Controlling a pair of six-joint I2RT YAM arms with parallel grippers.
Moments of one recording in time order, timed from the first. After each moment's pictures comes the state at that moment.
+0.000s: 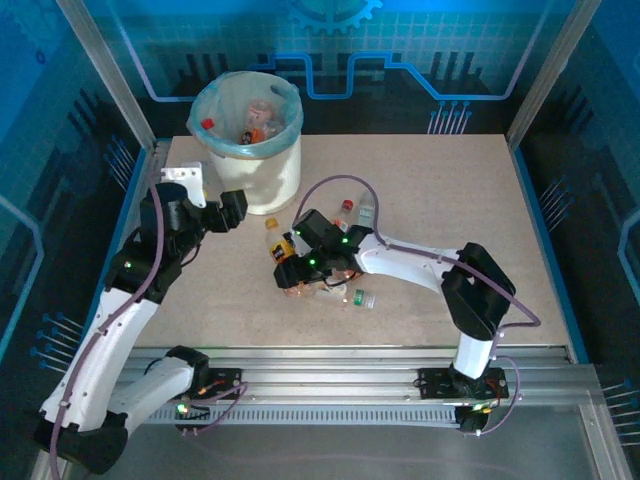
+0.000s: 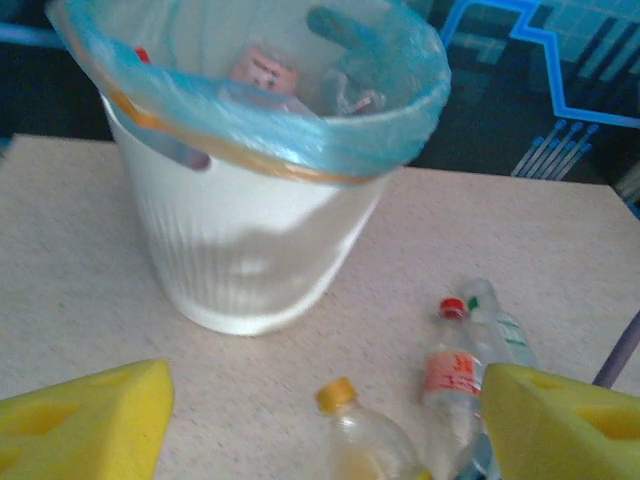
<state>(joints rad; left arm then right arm) -0.27 0.91 1.11 -0.60 -0.06 -0.32 0.91 1.78 1.29 -0.46 -0.36 0.58</state>
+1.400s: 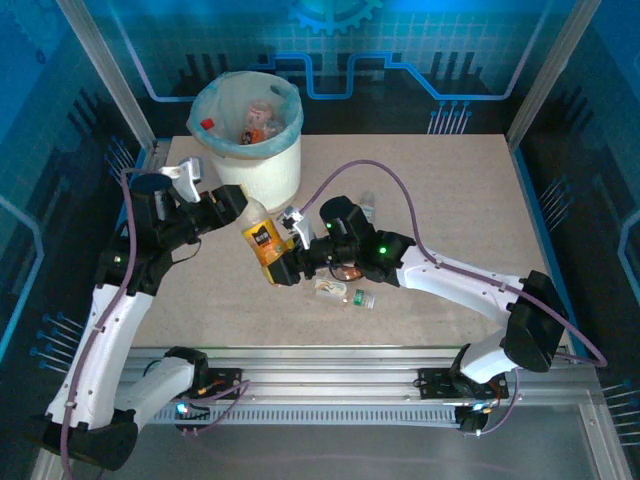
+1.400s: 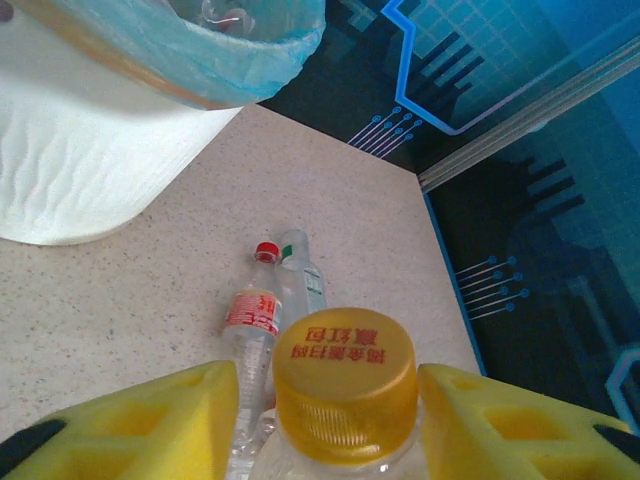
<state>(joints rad) -0.16 0.93 1.18 -0.64 0.36 -0.66 0.94 1.48 1.18 -0.13 -0.55 0.37</state>
